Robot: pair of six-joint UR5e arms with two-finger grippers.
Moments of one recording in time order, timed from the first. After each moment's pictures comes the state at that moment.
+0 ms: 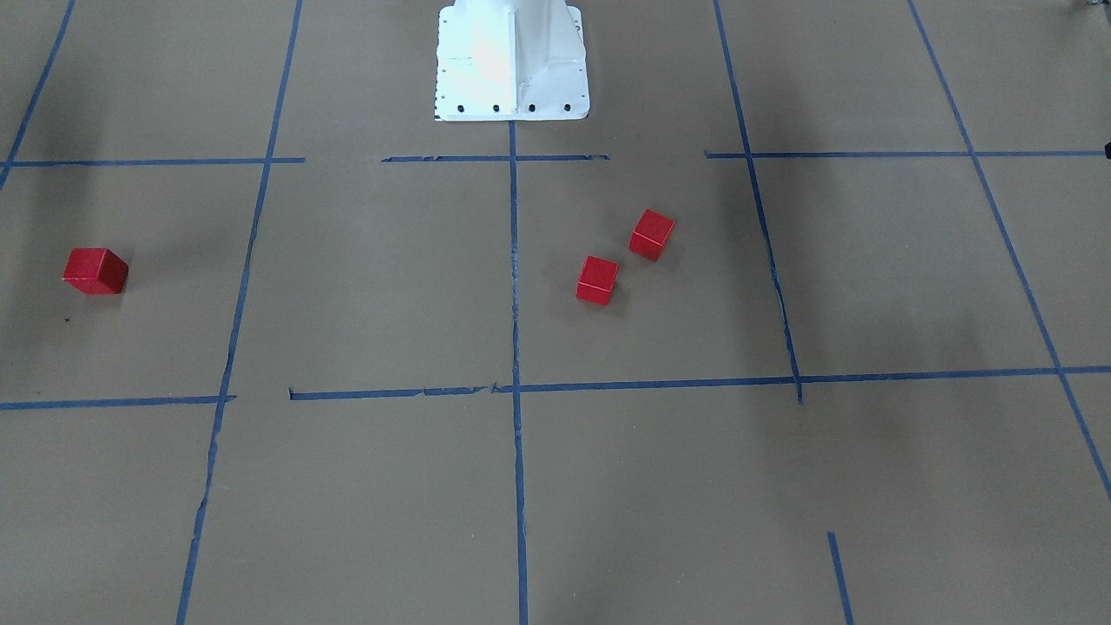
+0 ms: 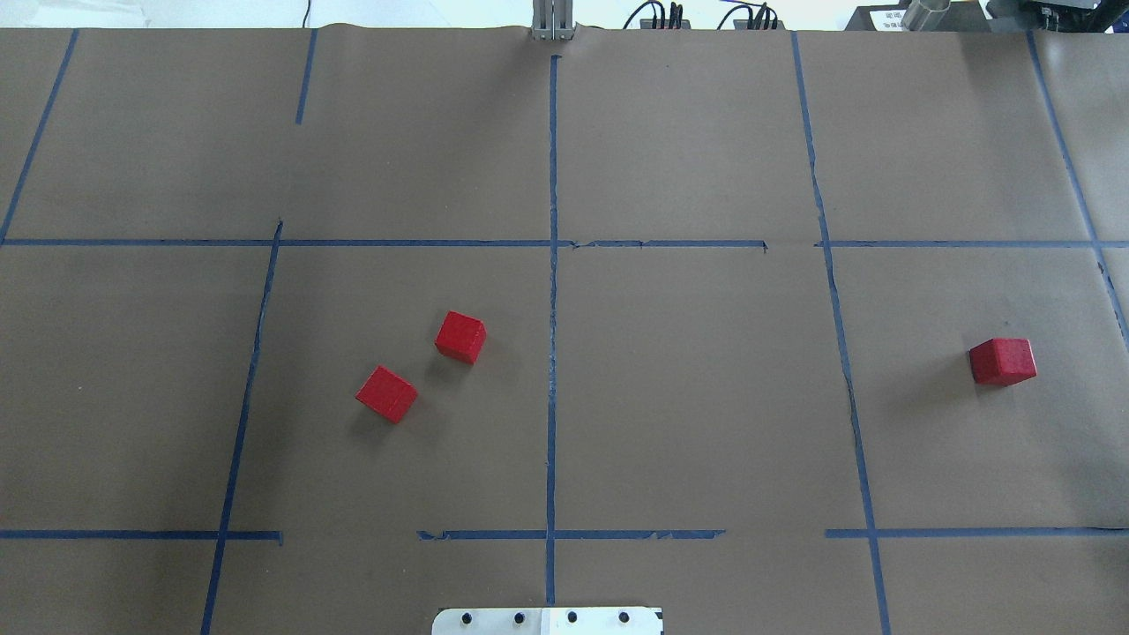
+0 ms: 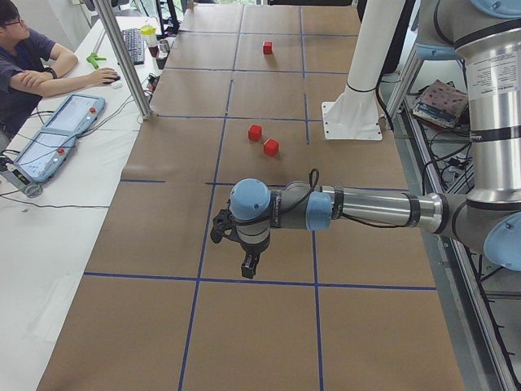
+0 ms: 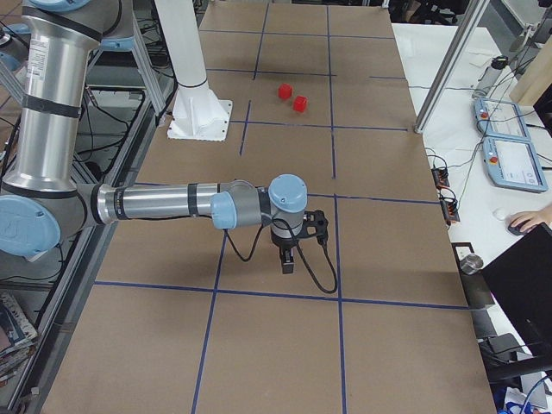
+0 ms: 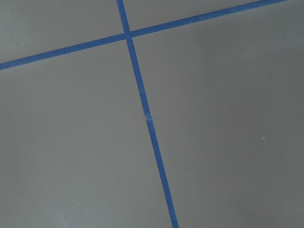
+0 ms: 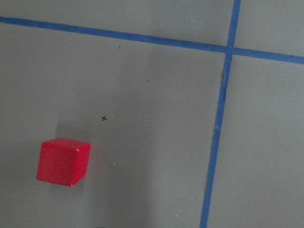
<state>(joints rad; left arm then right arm) -1.55 -1.37 -1.84 -1.51 -2.39 0.23 1.35 -1.79 1.86 -1.39 2.34 0.21</state>
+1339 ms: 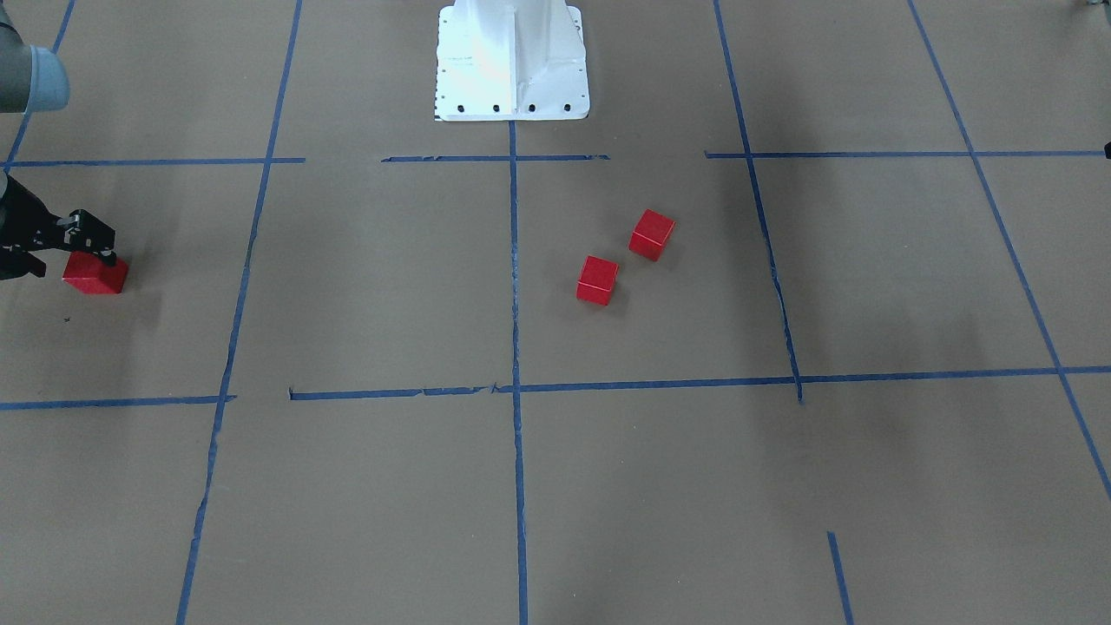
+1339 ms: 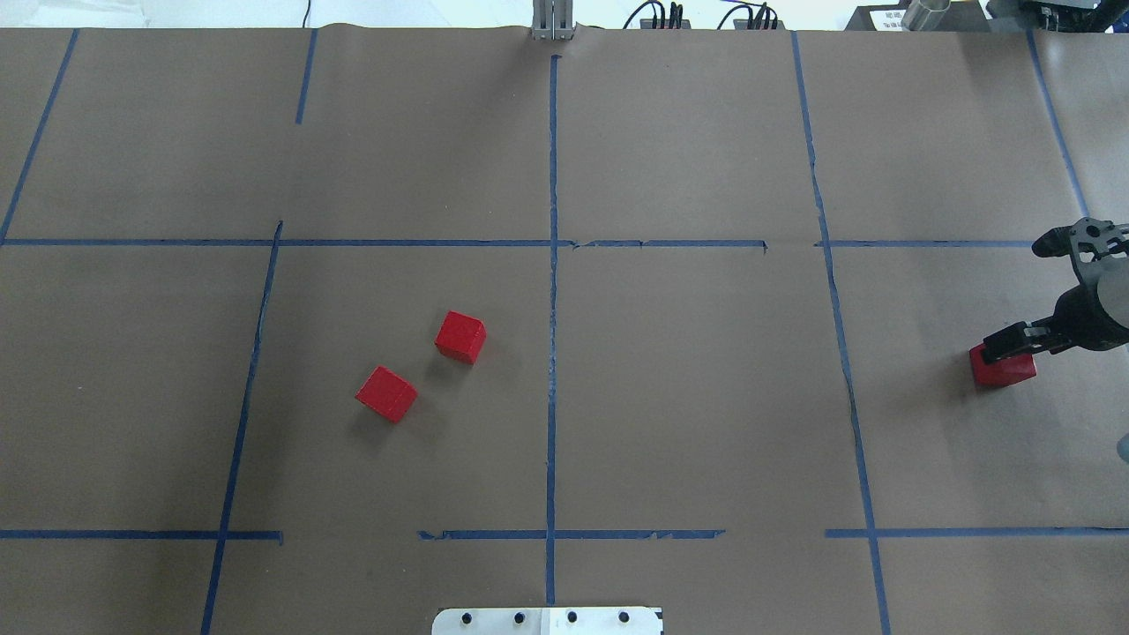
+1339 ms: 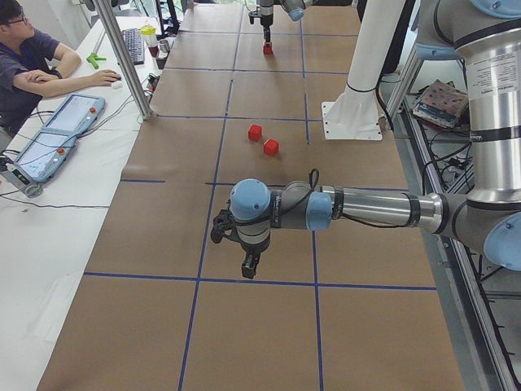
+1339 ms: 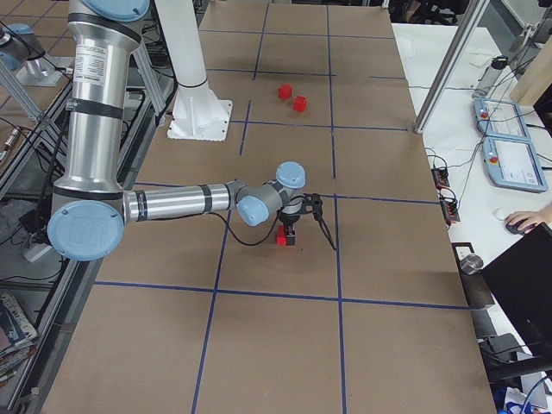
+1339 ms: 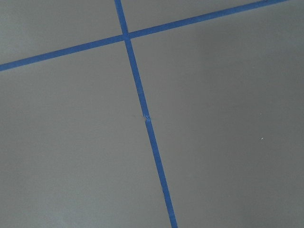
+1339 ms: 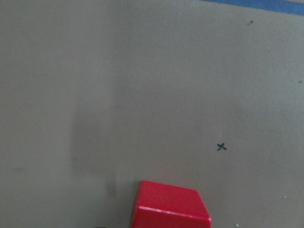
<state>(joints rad) -1.55 -1.37 -1.84 -1.51 -2.39 0.23 0.95 -1.71 1.73 -1.09 2.18 0.63</state>
